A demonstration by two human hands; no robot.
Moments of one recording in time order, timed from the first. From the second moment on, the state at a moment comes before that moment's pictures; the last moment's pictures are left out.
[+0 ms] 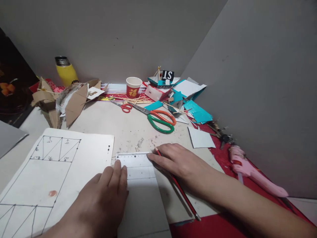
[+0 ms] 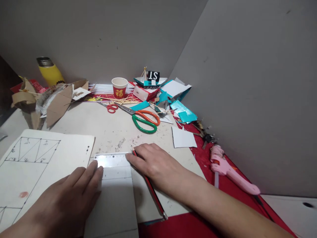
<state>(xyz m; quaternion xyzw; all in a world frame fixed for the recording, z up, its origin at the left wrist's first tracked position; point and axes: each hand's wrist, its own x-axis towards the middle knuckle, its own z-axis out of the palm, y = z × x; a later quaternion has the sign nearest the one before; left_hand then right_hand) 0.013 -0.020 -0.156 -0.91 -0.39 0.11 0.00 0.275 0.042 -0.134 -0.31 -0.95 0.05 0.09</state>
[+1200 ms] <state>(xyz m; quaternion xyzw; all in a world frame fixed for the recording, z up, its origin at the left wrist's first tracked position) 0.017 -0.015 -0.141 -0.91 -0.39 0.14 -0.03 0.276 0.047 -0.133 -0.30 -0.95 0.04 0.07</state>
